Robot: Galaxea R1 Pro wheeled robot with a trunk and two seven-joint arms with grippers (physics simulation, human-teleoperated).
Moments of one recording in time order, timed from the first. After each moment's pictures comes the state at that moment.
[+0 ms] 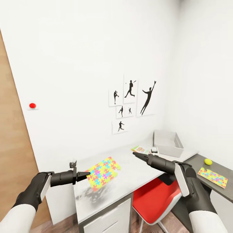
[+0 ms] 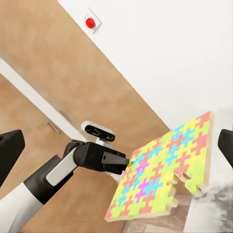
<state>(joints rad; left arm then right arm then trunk) -0.61 0.15 0.25 -0.77 0.00 1.01 -1.35 -0.53 -0.04 -0.17 -1.22 -0.34 0.91 1.10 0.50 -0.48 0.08</state>
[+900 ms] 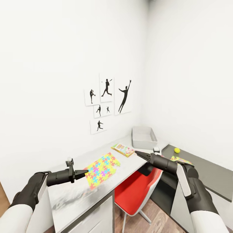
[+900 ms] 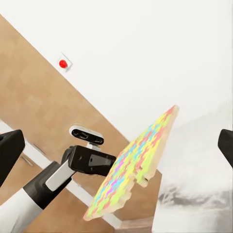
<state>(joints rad) -0.61 0.18 0.24 -0.77 0.00 1.00 -1.52 -0.53 -0.04 -0.21 -1.22 -0.34 0.91 1.10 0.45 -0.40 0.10</state>
